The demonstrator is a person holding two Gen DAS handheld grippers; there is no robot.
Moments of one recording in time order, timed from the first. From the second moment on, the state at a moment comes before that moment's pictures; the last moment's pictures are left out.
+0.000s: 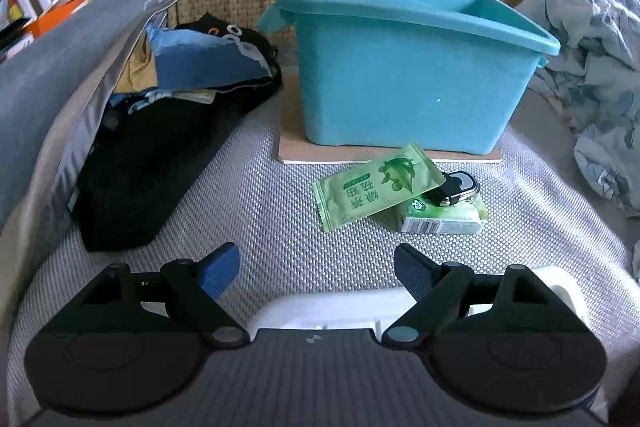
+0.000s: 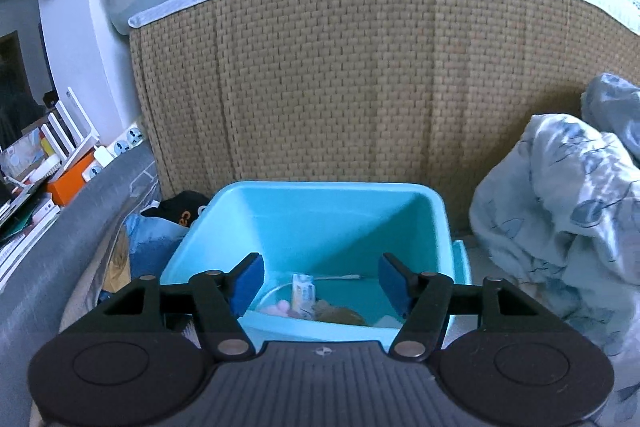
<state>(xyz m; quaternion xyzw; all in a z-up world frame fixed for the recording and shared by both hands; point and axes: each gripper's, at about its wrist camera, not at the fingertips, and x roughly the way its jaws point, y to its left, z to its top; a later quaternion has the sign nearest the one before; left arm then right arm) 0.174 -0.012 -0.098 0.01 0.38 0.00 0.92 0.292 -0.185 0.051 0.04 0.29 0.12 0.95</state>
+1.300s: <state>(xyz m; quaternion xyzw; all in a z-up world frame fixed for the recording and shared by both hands) 0.214 -0.079 -0.115 0.00 0.38 -0.08 0.92 0.256 -0.263 0.073 0.15 0.27 0.07 0.95</state>
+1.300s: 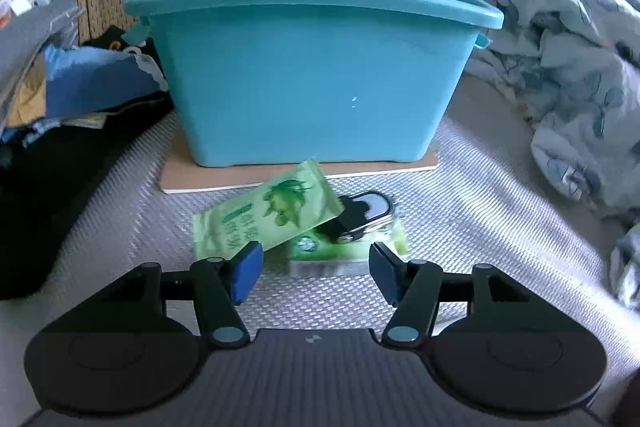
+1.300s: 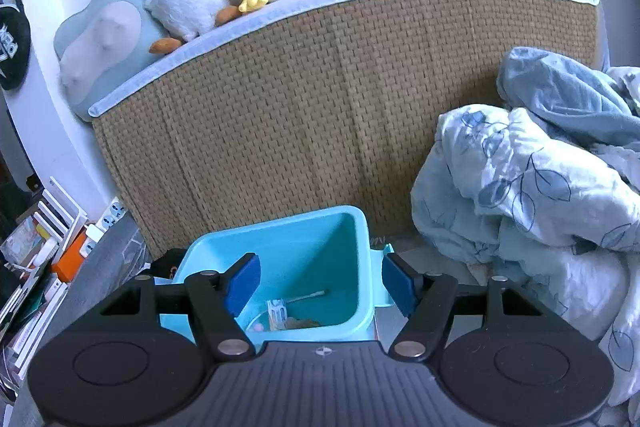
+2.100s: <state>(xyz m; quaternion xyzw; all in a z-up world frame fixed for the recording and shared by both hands) 0.219 -0.112 -0.126 0.02 0.35 -0.08 0.93 0.252 -0.251 0.078 0.11 0.26 0.08 0.96</state>
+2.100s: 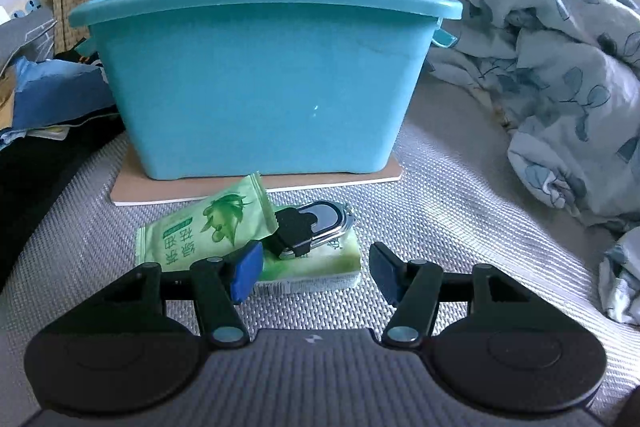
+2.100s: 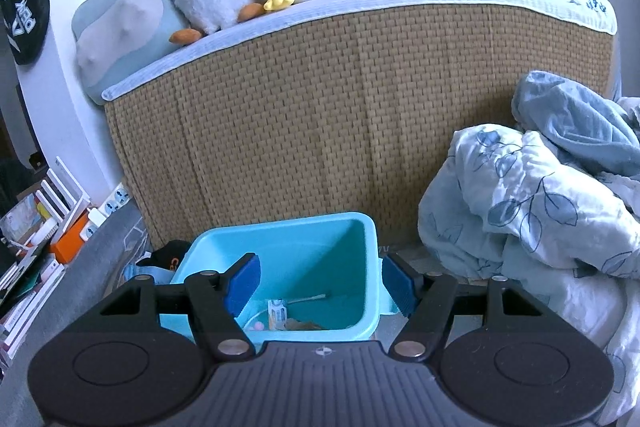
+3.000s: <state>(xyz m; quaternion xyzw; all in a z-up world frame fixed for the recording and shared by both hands) 0.236 -0.133 -0.142 0.02 0.31 -0.02 0.95 0.257 -0.260 0.073 0.15 0.27 0.09 0.95</state>
